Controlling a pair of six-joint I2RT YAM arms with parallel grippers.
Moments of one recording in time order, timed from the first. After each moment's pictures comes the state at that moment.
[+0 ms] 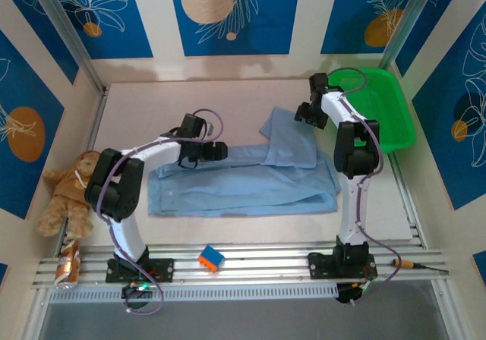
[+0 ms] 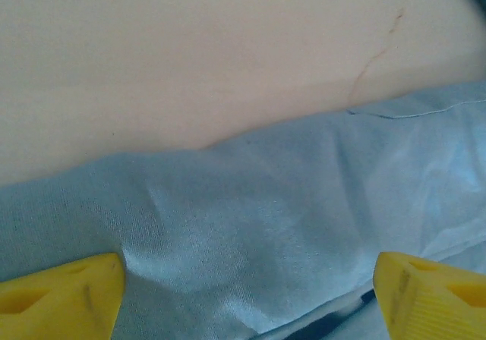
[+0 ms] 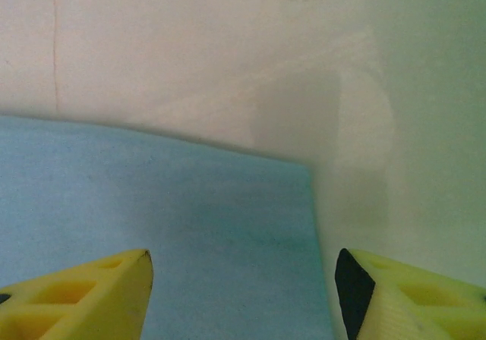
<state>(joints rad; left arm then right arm) -0.41 1.82 1.12 -0.30 0.23 -0.40 0.08 2.32 1.93 -0.84 -0.02 0.41</state>
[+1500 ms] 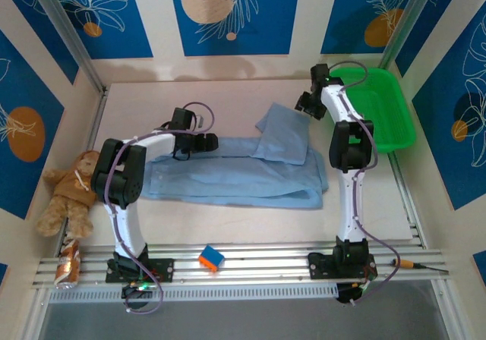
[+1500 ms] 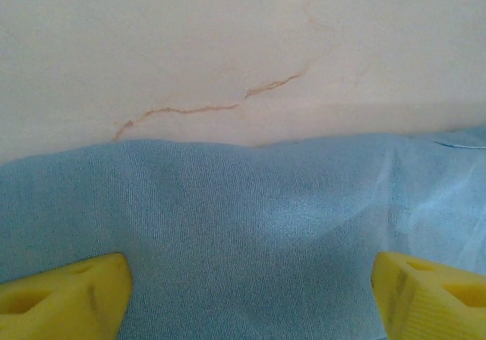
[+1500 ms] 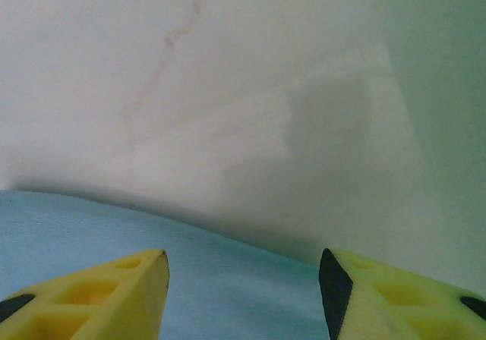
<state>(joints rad) -0.29 1.95 1.21 -0.23 0.26 -0.32 0.05 2.51 2.26 -0.95 -0.07 0.50</state>
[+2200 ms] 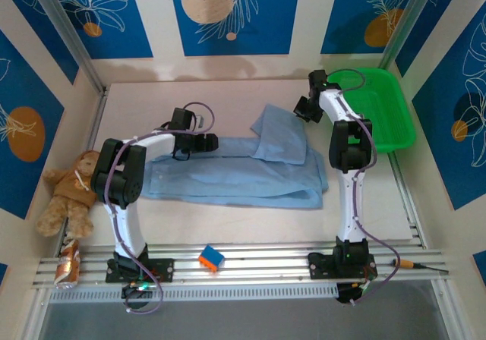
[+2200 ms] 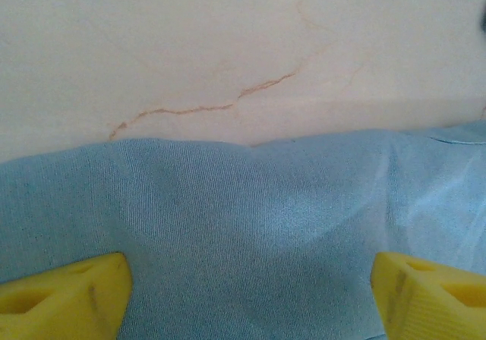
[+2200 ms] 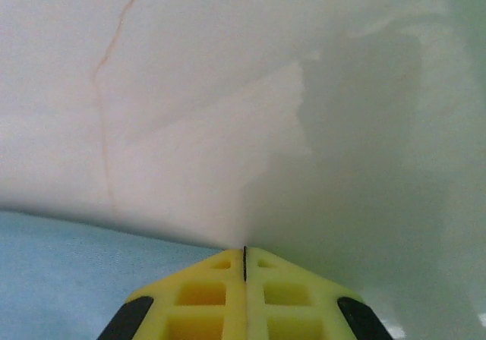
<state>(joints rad) -0.29 1.95 1.20 -0.22 0.27 -0.31 0.07 2.47 2.13 -0.85 -0.16 0.56</state>
